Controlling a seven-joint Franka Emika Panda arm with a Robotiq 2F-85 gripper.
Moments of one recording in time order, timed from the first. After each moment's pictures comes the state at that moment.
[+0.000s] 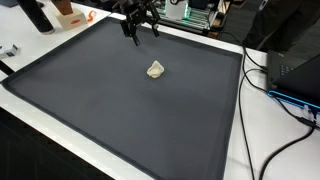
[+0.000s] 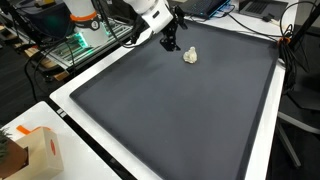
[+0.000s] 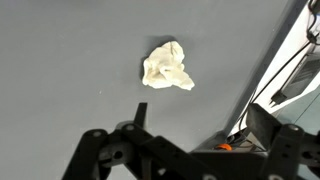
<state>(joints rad) -0.03 0.11 0.02 -2.40 1.17 2.47 -1.09</state>
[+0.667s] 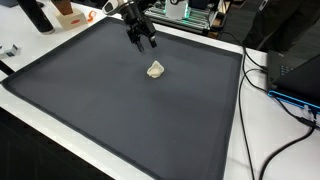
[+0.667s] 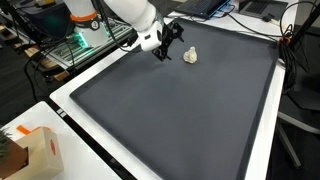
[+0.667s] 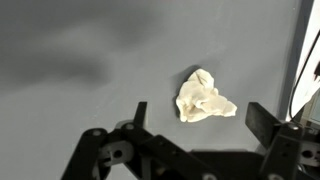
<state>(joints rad) -0.03 0.21 0.00 -2.41 1.19 2.47 -0.82</state>
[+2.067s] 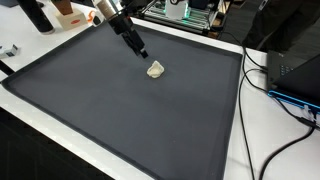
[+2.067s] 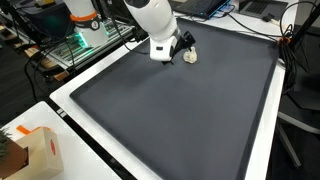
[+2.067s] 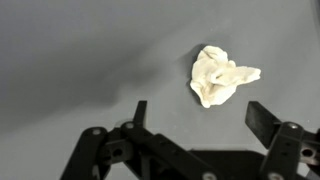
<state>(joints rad) -0.05 0.36 -0.03 -2.17 0.85 2.32 -0.24</state>
